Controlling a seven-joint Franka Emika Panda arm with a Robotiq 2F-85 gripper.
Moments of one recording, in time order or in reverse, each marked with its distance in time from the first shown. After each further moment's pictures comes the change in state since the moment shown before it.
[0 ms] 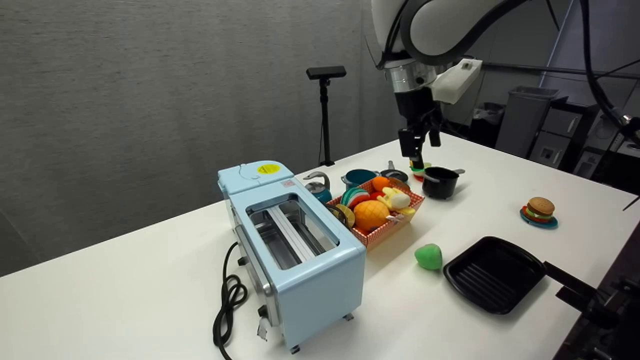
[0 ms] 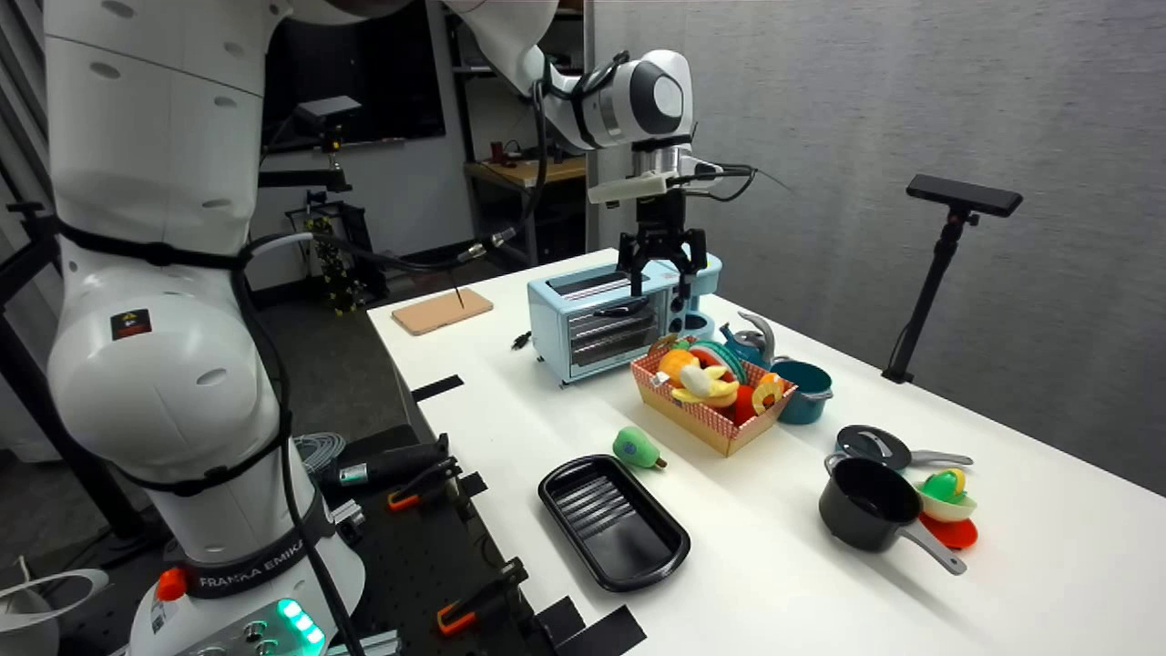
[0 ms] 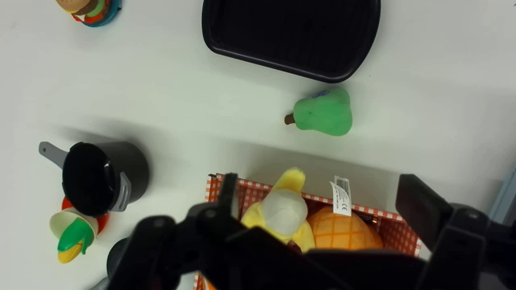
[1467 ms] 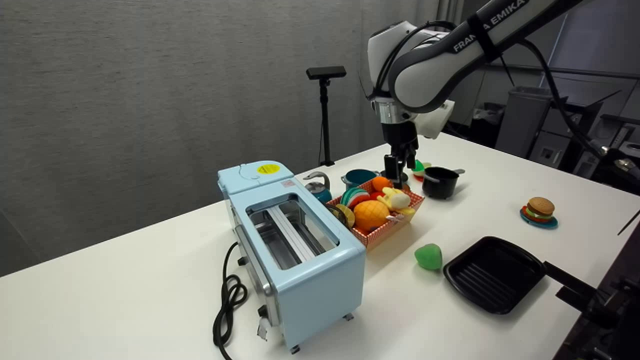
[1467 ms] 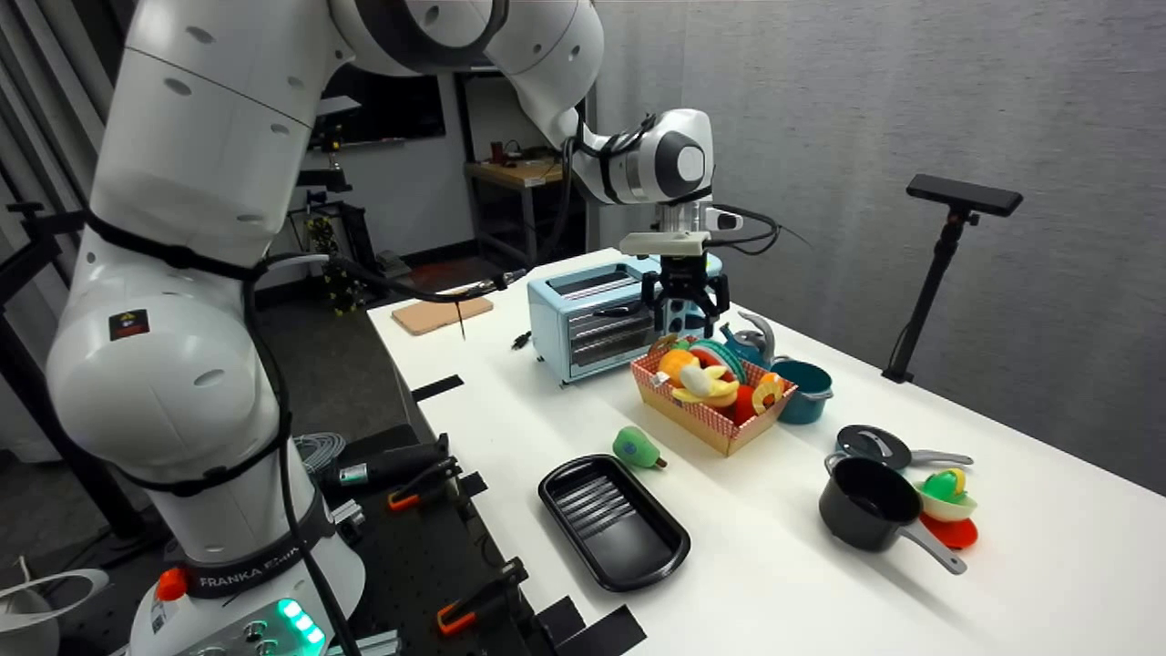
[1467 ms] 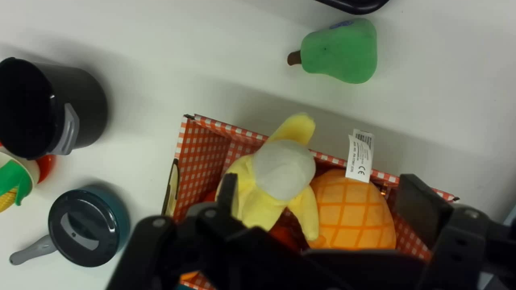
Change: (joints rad) arm -0.011 0.180 -0.038 0.058 0.016 0.232 -0.145
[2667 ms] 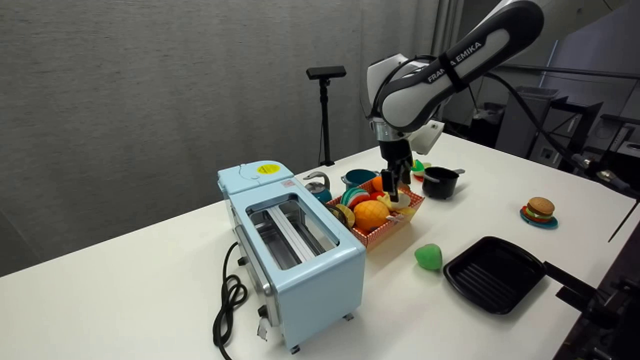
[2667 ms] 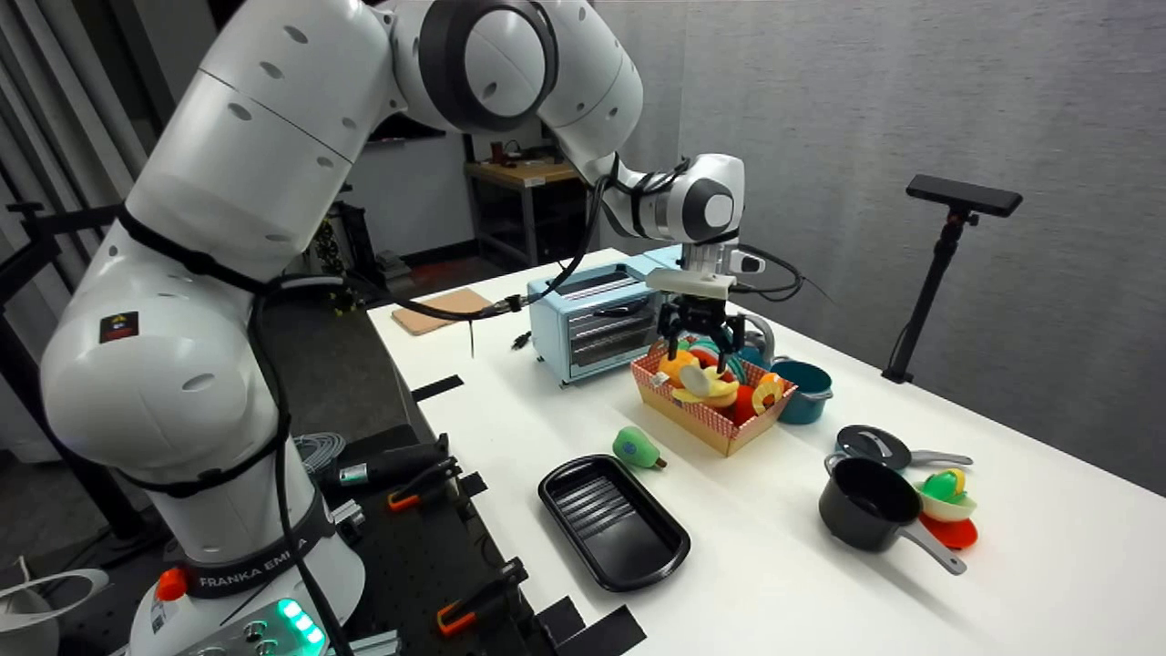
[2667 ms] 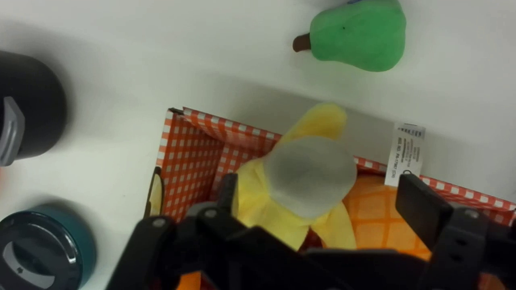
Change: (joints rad) arm -0.047 0.177 -0.004 0.142 0.071 -0.001 -0.092
